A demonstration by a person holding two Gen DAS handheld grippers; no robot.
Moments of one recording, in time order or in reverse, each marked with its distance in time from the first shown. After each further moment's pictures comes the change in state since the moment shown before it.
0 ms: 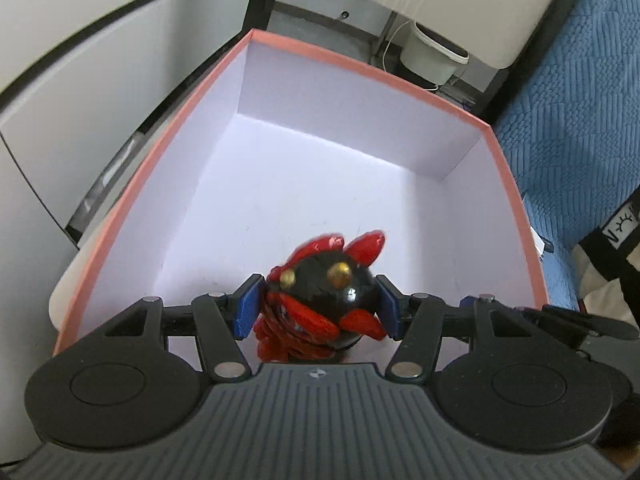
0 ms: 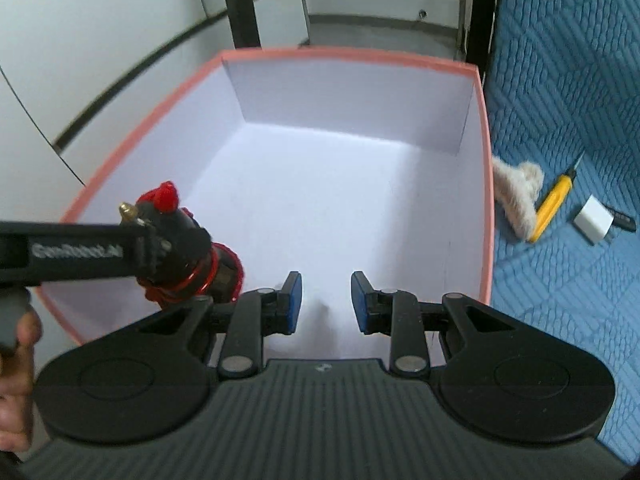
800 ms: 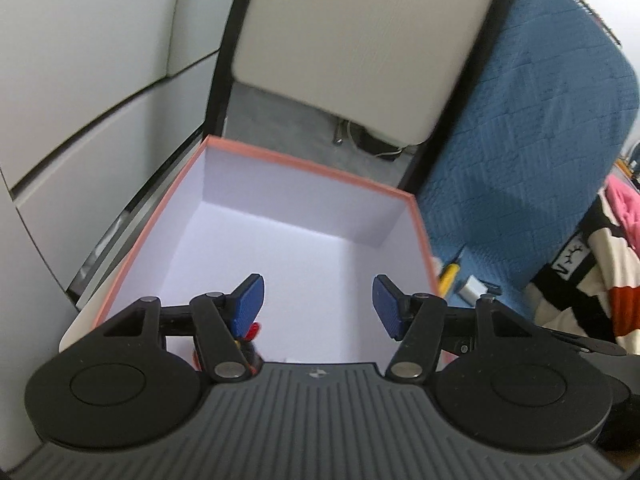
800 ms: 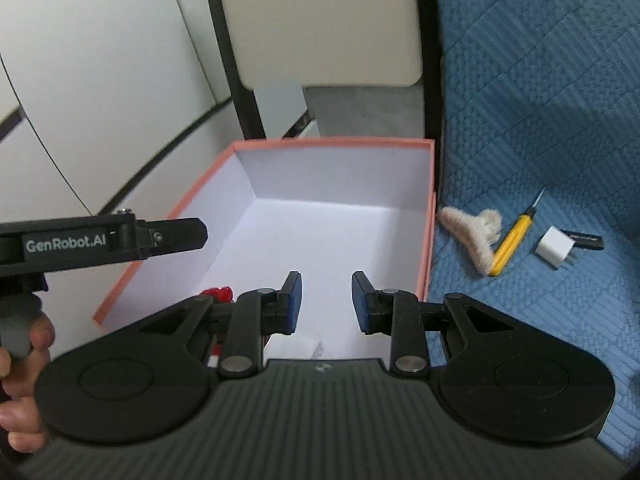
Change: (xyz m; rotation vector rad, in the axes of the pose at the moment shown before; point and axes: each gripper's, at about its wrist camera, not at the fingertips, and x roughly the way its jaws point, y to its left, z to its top) left arm -0.088 -0.067 -0.003 0.071 -0.225 -0.045; right arm -0.093 -0.029 0.001 0.076 -0.212 0.060
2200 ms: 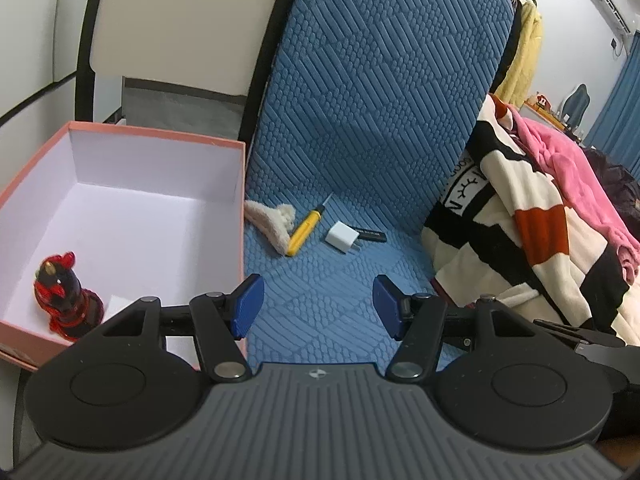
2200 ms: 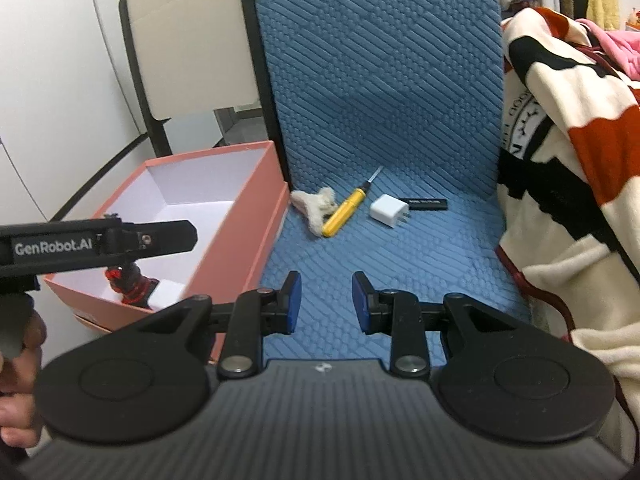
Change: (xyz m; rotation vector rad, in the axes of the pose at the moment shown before) left arm -0.012 -0.159 -0.094 0.135 0.006 -0.174; right arm -0.124 -0.129 -0.075 0.075 -0.084 -0.167
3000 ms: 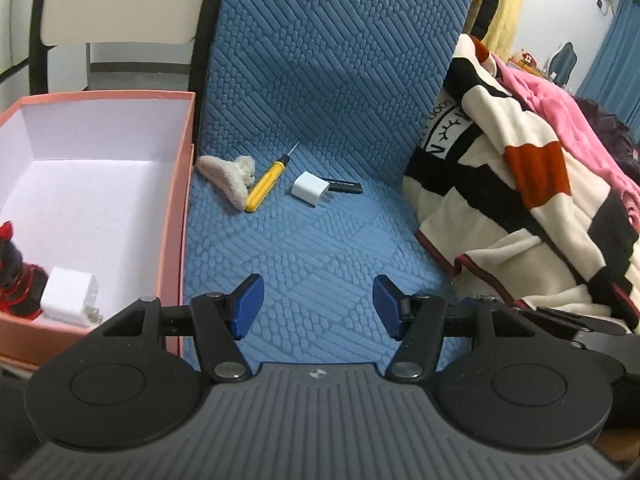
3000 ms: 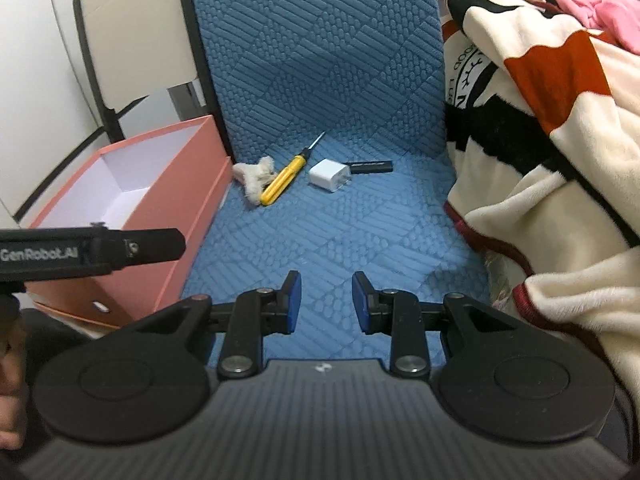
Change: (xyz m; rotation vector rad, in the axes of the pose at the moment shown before) left arm 0.058 -0.036 -0.033 0.074 0.082 -0.031; right arm 0.015 -0.056 -0.034 0.044 0.028 -0.075
